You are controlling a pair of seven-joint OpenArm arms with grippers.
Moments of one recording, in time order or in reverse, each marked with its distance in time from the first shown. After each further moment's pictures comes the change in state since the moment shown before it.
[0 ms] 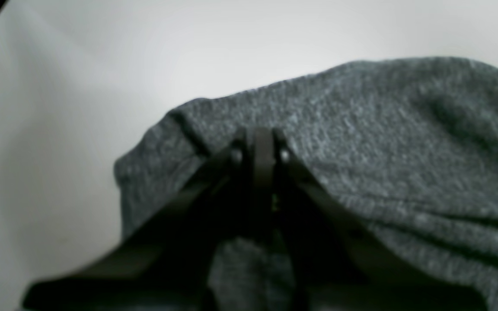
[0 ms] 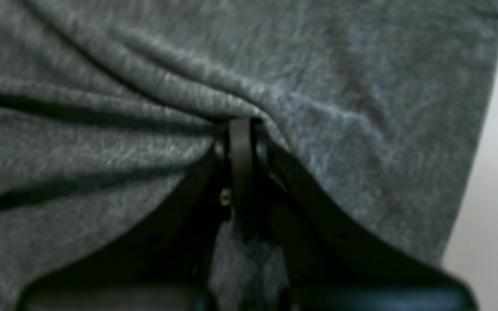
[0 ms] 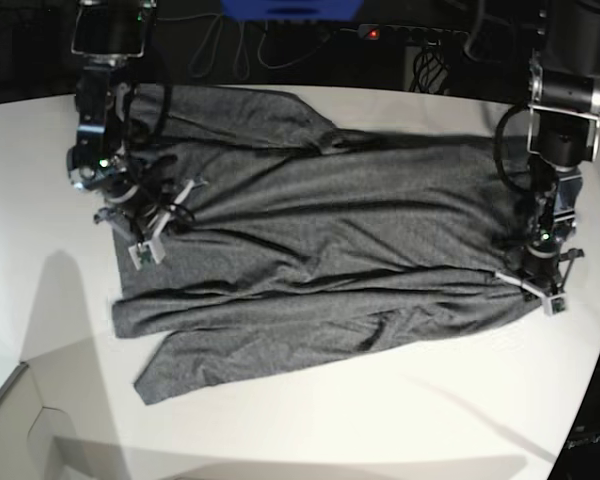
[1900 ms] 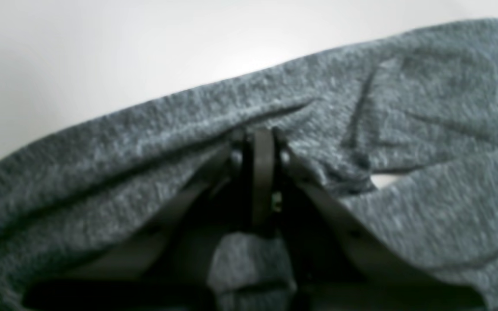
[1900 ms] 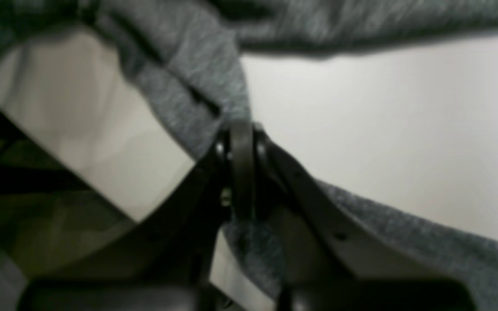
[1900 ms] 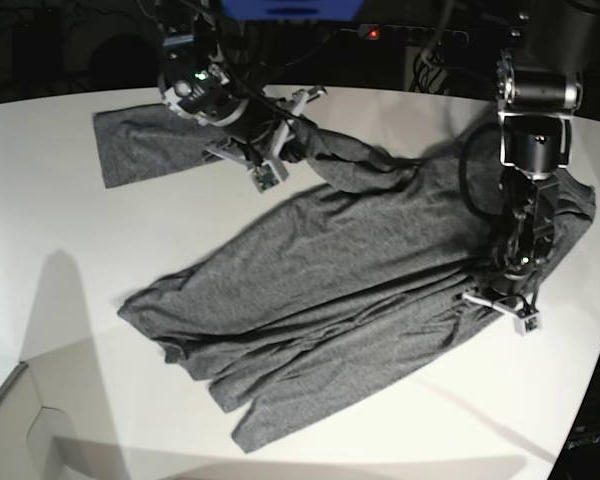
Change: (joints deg) left arm 0.2 7.1 -8.7 11.2 0.2 0.8 17.4; right arm -18.4 -13.1 -18.0 17.7 -3.0 -1.1 -3.7
